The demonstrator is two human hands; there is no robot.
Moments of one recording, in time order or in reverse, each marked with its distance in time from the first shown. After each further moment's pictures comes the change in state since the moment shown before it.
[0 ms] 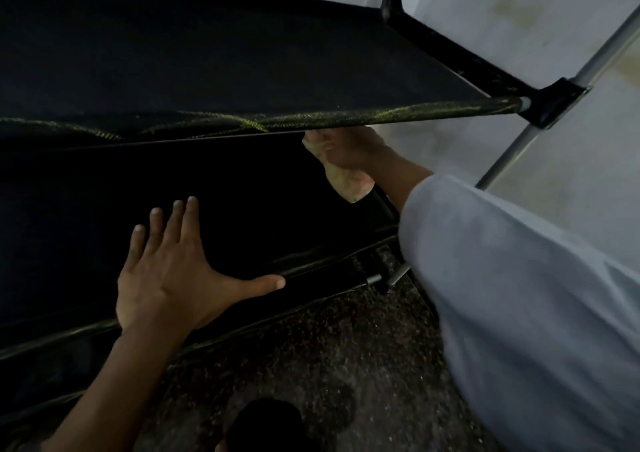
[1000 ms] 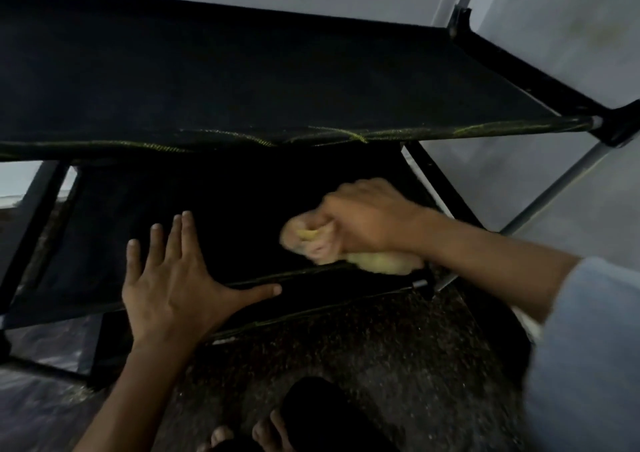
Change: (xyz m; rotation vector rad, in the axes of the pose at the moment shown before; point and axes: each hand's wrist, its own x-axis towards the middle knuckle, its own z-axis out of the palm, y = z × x) left_hand -0.036 -0.064 -0.015 0.120 0.137 -0.158; right_hand -0.089 -0.095 -0.006 -0.244 -0.155 -0.530
